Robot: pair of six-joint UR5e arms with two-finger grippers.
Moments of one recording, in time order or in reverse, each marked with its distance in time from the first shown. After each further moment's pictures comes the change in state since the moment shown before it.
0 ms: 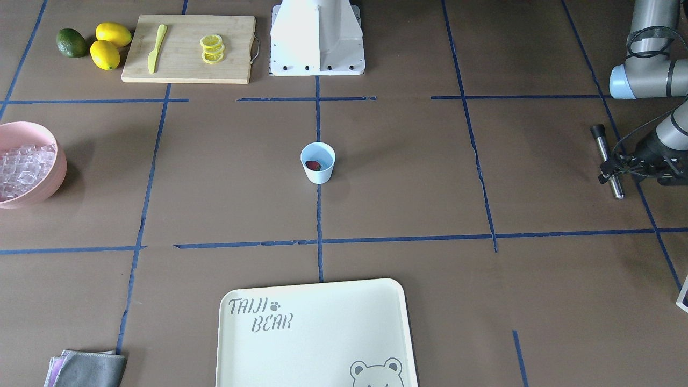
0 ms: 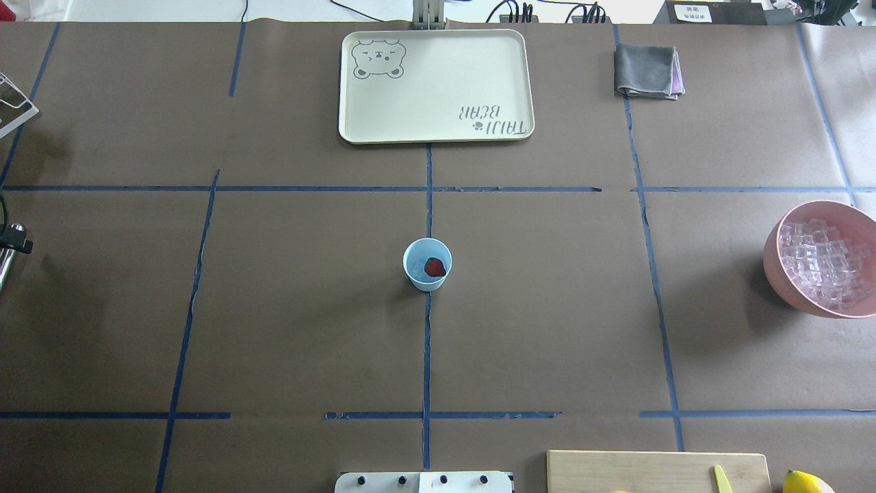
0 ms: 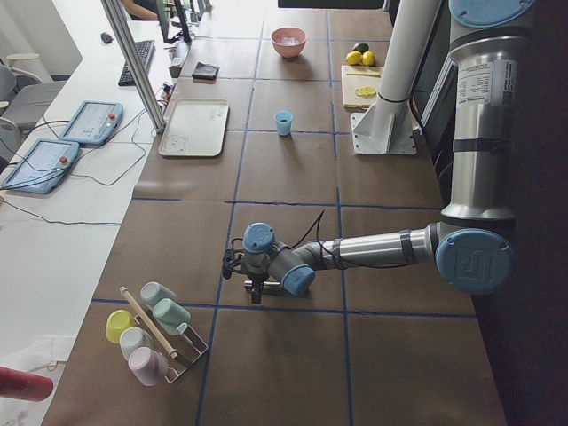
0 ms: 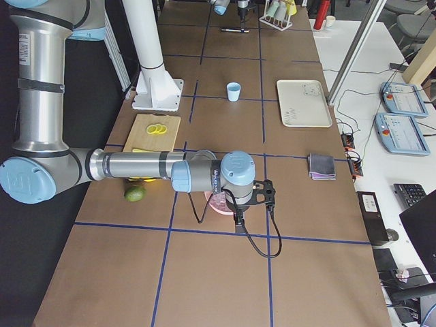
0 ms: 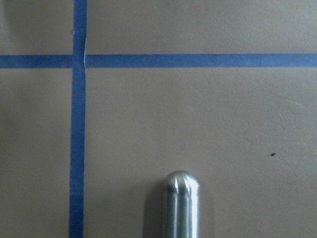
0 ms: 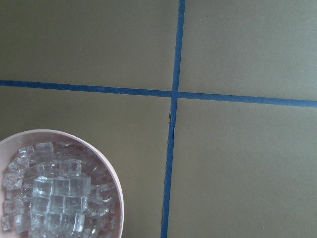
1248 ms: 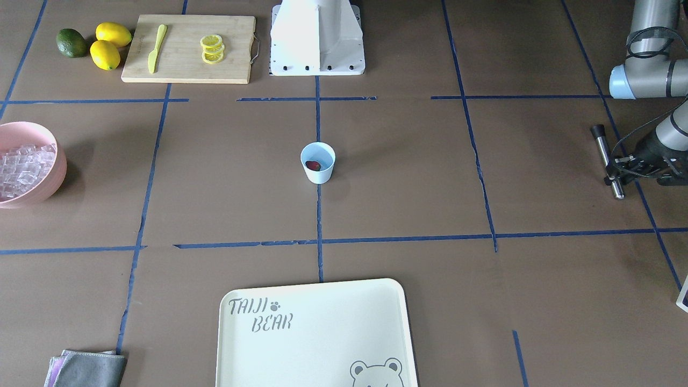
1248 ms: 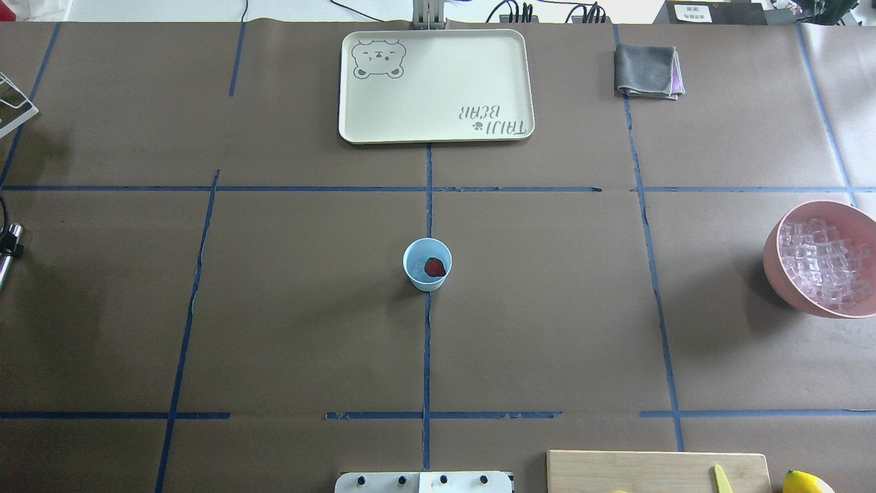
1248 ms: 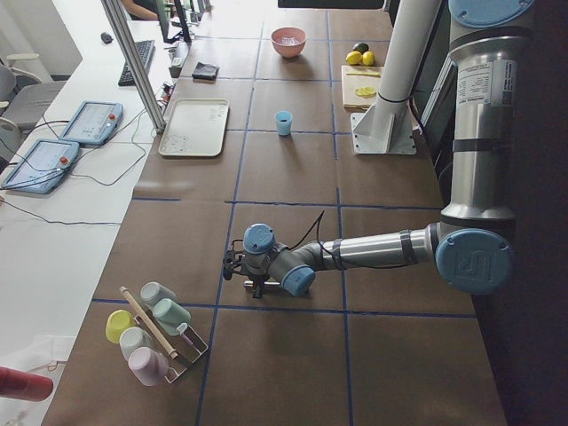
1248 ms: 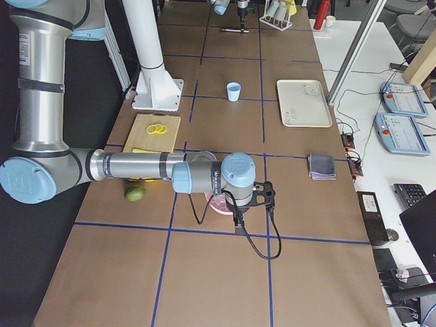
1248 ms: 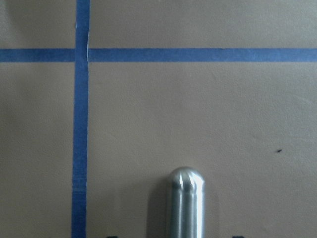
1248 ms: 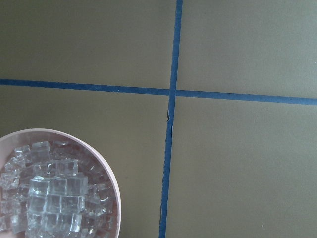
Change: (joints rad) left arm 0.002 0.000 0.002 0.007 -0.003 0.002; right arm -0.001 0.002 -0.009 0.000 -0.002 0.000
